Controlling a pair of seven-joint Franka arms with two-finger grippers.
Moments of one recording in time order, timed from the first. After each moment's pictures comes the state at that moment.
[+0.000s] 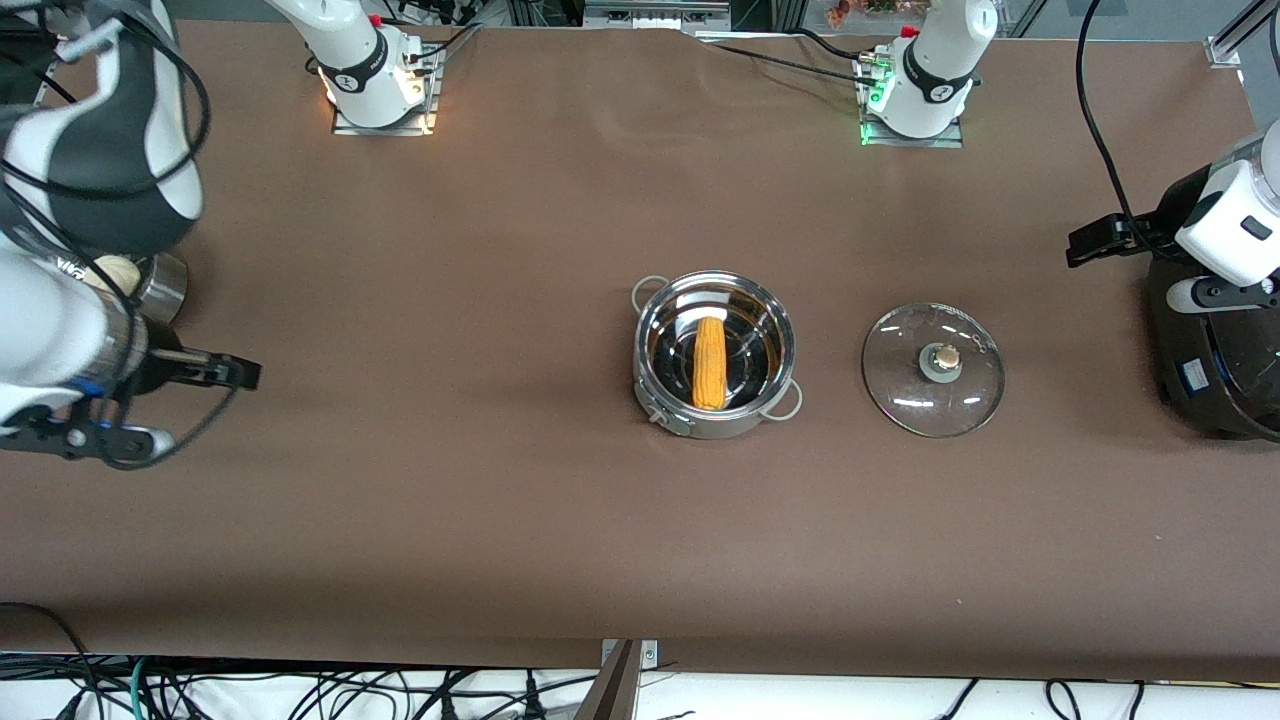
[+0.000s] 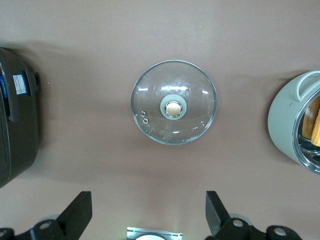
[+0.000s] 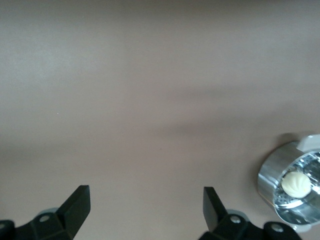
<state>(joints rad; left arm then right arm) 0.09 0.09 -0.11 -1.54 0.03 1.45 -0.12 0.08 0.57 0.08 -0.92 -0.15 1.37 0.23</state>
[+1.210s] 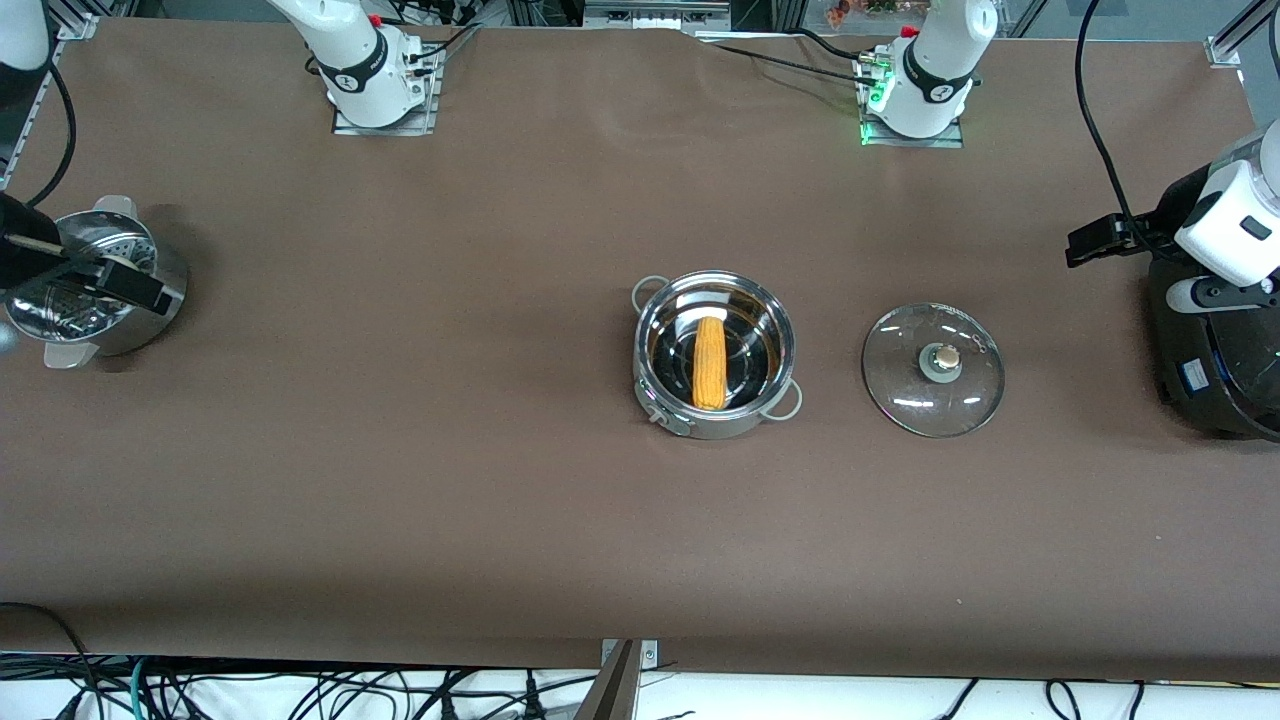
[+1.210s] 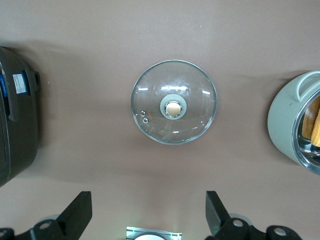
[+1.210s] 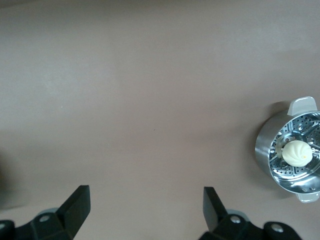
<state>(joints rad) 0.09 0.09 -0.11 -1.54 0.02 1.44 -0.12 0.01 0.21 0.00 -1.33 -0.02 1.49 0.23</state>
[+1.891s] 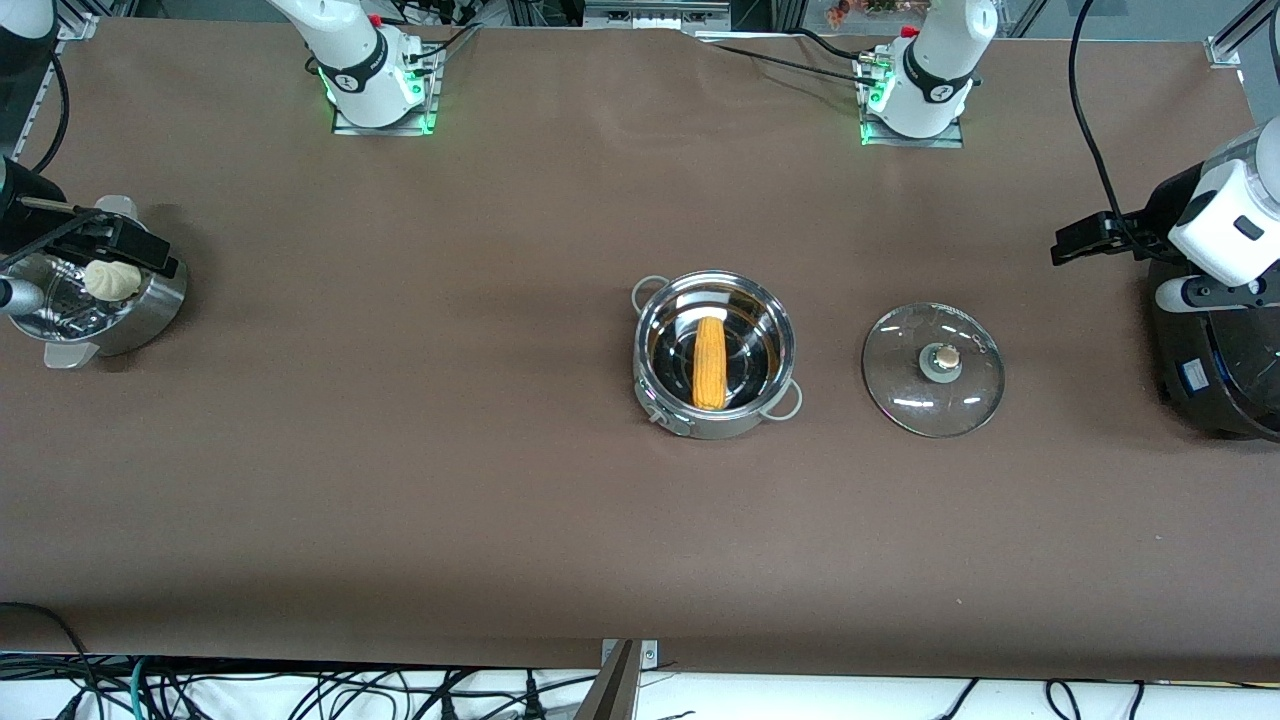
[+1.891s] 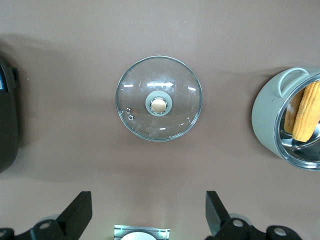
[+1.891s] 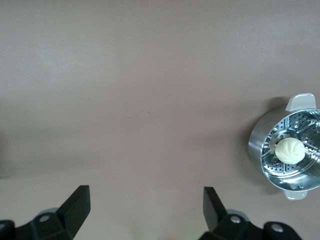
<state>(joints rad) 0.09 0.10 -0.11 -1.54 -0.03 1.44 -0.12 0.01 0.13 -0.02 -1.46 -0.02 1.50 0.11</state>
